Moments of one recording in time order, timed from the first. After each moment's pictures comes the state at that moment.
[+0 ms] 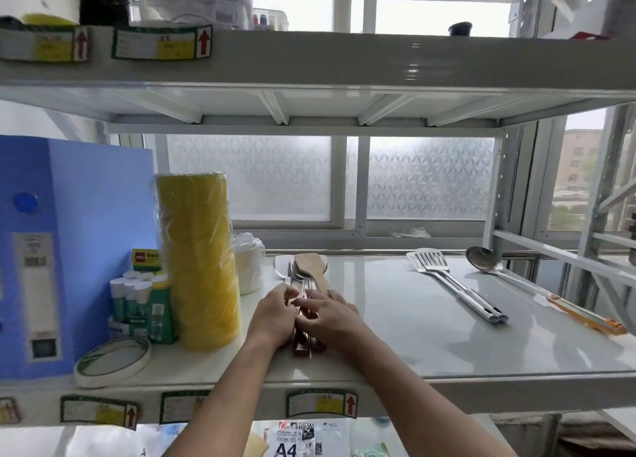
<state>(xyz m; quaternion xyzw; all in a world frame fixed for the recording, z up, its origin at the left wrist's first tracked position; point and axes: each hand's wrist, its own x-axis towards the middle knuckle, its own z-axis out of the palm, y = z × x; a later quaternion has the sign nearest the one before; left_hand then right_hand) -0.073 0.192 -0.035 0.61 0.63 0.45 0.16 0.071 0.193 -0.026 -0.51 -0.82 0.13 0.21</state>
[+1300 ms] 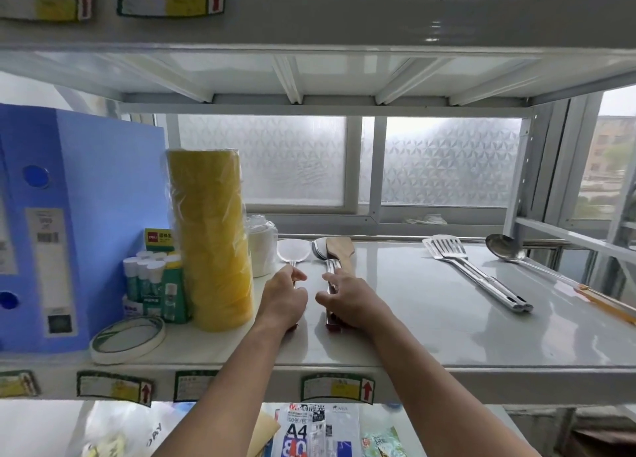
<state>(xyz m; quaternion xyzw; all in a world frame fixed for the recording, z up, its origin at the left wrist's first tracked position) -0.077 0.188 -0.033 0.60 0.65 0.46 0.12 0.075 0.206 -0.021 -0.54 -0.78 0.18 0.25</state>
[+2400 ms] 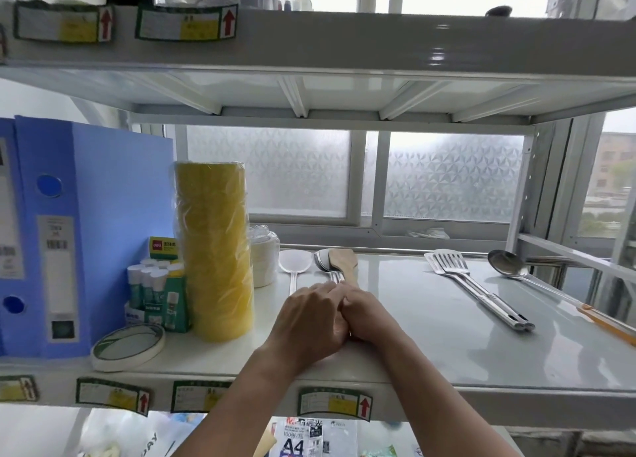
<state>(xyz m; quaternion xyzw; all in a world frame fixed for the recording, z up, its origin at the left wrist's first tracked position) -0.041 0.144 -0.020 0.78 0.47 0.35 -0.19 0.092 0.200 -0.017 -0.52 -0.78 0.20 0.28</state>
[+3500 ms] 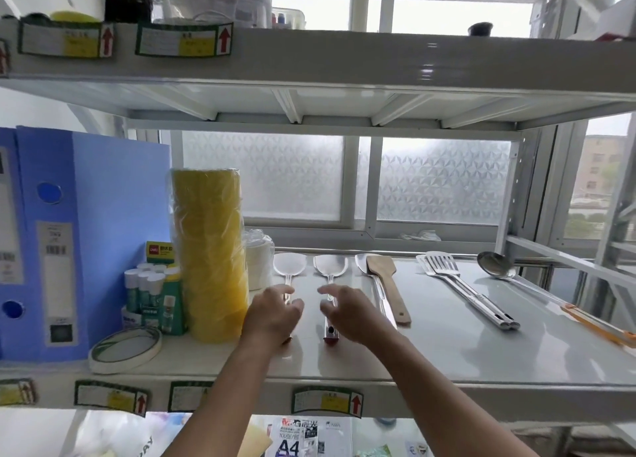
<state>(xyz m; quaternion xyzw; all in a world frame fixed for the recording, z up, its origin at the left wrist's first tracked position) -0.074 0.158 -0.019 0.59 0.69 0.42 0.07 0.086 0.176 -0.003 -0.52 -0.80 0.17 0.26</state>
